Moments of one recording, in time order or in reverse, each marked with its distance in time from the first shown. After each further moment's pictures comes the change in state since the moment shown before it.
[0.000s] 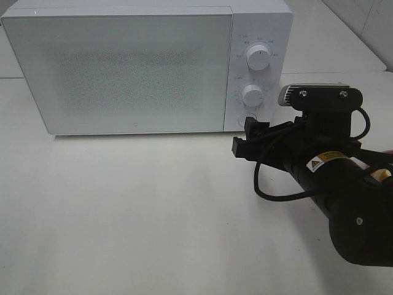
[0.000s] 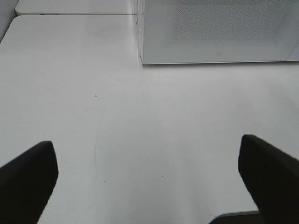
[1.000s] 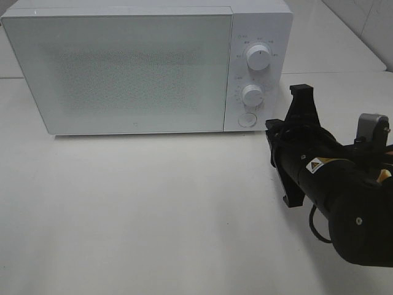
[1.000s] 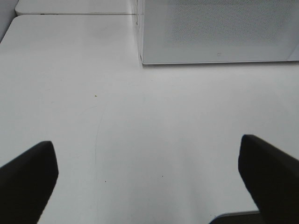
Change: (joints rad) left arm 0.000 0.000 0.000 0.000 0.000 0.000; right arm 0.005 0.001 0.000 0.016 0.020 1.433
